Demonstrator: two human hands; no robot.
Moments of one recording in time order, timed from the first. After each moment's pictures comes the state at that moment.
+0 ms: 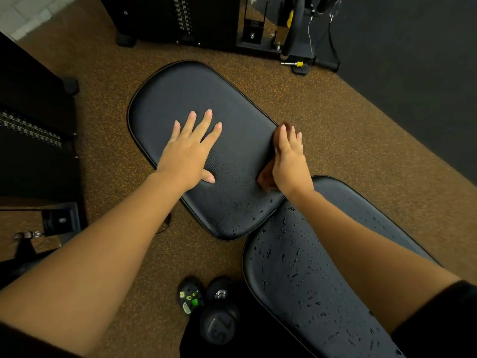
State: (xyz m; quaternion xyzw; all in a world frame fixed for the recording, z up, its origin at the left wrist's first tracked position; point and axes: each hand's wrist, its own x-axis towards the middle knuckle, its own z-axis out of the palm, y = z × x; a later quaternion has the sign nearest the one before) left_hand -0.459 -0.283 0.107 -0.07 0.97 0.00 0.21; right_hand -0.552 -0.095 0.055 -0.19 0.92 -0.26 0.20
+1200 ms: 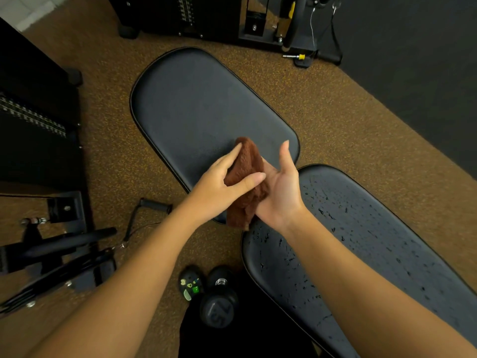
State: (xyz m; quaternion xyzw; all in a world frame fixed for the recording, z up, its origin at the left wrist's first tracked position) left_hand -0.411 -0.208 0.125 -0.24 0.73 0.62 0.14; right_hand -0.477 -0.094 0.129 0.17 0.41 -0.73 0.52
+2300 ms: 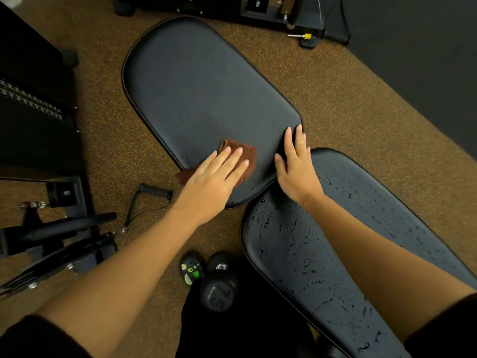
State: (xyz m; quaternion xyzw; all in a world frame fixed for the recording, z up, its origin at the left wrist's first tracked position) left_hand -0.378 -0.204 0.060 0.04 1.00 0.04 0.07; right_hand -0.505 -0.040 0.042 -0.23 0.91 -0.25 0.25
